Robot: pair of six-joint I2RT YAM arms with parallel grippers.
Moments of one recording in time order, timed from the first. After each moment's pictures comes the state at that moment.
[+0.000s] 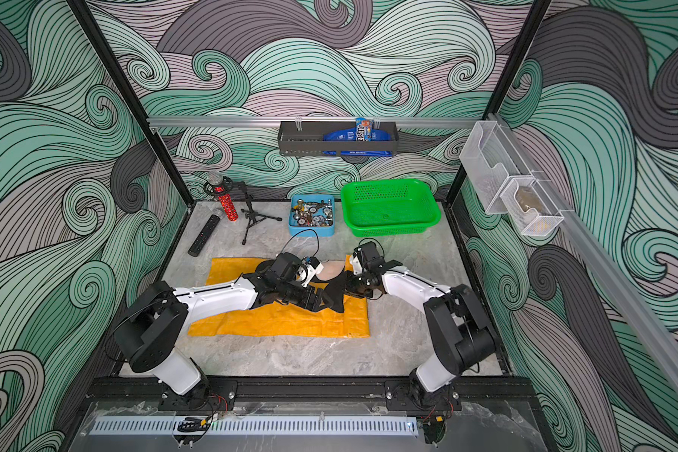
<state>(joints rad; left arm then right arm) -0.75 1.63 0.90 -0.10 0.48 -0.44 0.40 1.55 0.89 -0.44 -0.40 0.57</state>
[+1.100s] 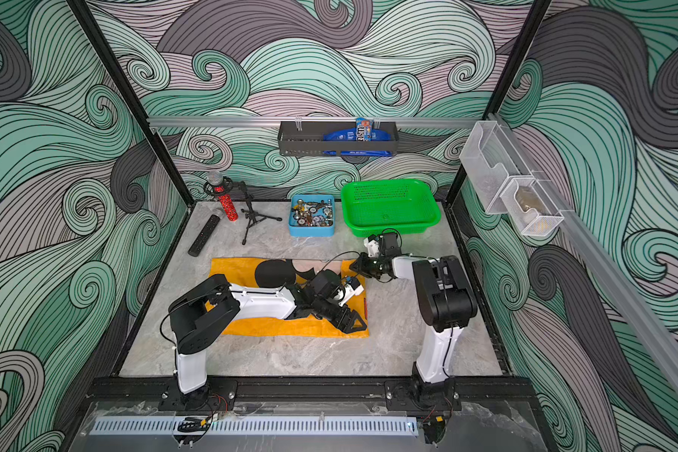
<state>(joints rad) -0.98 1.93 1.07 0.06 0.53 -0.42 0.17 1.89 0.97 -0.06 -0.59 0.51</state>
